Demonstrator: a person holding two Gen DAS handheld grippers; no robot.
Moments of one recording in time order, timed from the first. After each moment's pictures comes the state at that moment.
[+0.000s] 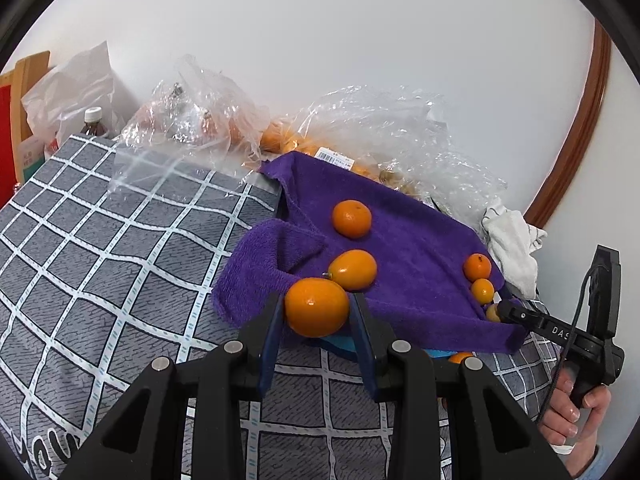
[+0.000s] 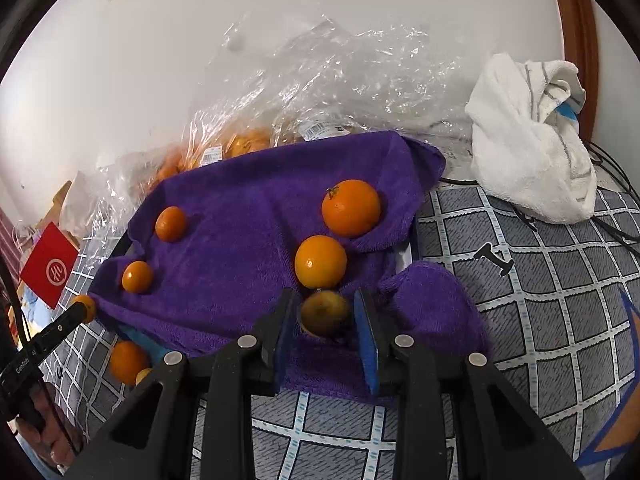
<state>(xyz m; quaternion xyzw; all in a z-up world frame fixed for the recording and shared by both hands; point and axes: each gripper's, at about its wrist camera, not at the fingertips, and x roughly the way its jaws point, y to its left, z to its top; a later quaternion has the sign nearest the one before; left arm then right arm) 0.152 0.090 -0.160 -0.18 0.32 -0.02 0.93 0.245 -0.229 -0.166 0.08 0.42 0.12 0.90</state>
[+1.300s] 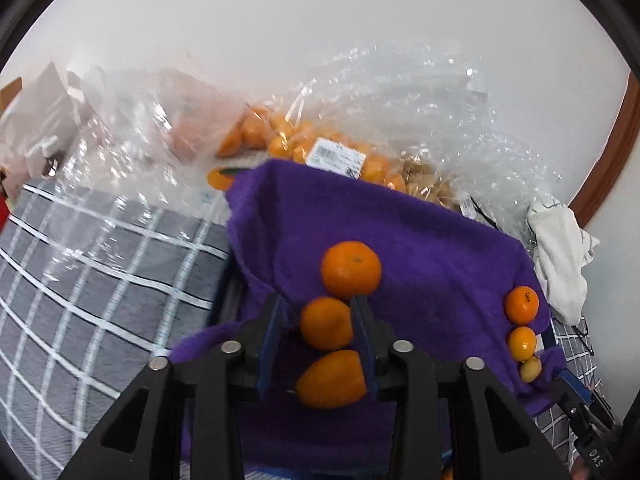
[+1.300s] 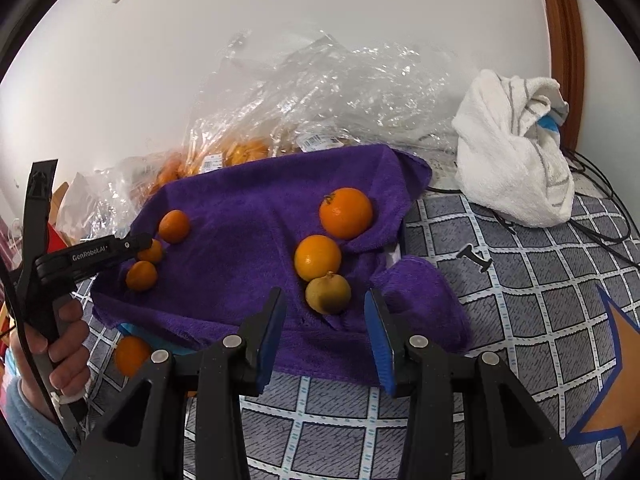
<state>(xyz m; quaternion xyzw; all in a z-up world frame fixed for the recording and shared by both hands) 0.262 0.061 -0.146 -0.14 0.39 0.02 0.91 0.225 -0.226 -0.153 0.07 0.39 0.11 0.91</state>
